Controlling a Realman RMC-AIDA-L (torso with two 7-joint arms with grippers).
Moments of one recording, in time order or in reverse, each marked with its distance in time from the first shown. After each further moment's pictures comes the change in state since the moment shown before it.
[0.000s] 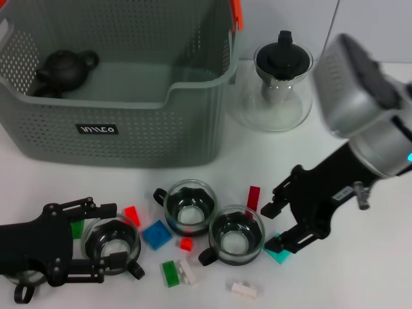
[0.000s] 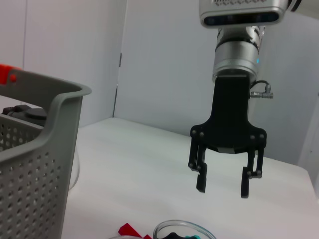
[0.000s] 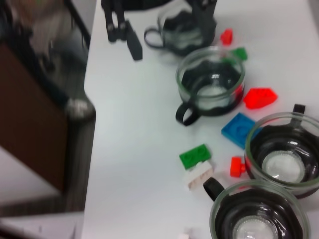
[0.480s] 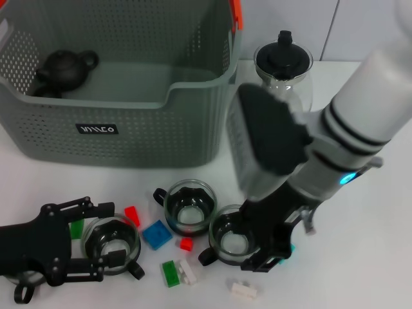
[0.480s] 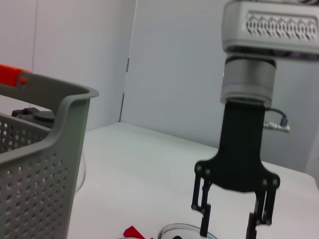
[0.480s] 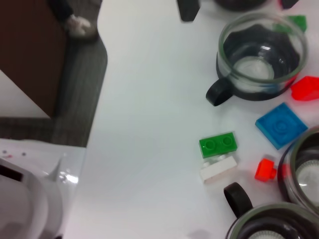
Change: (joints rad) left arm 0.010 -0.005 -0.020 -0.007 -0.004 -0.001 0.003; right arm 0.066 0.012 -0.413 -0.056 0.009 0.163 0.148
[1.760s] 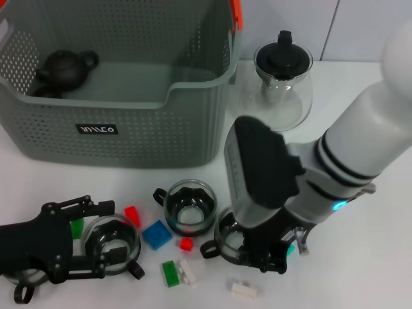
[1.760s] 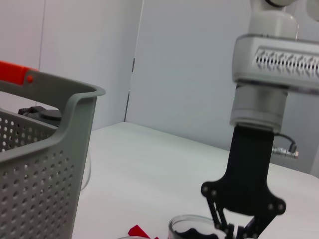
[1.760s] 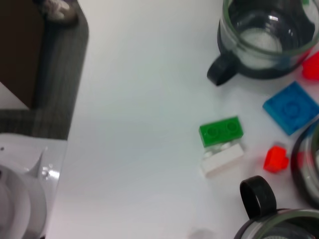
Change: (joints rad) left arm -0.003 -0.002 -0.009 -0.012 0.002 -0.016 0.000; right arm -0.083 -0.008 -0.131 -0.018 0.010 0.130 0.050
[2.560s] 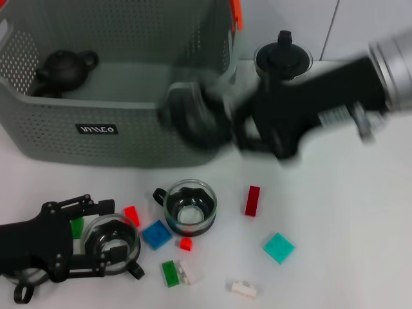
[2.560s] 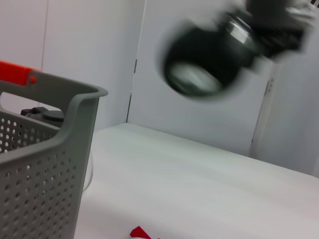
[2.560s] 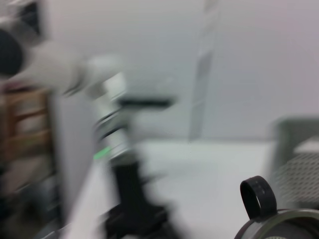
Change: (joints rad) left arm 0.002 -0.002 0.000 -0.001 -0.006 -0.005 0.000; right arm -0.052 -0.004 0.672 -0.168 0.414 -0.269 -0.218
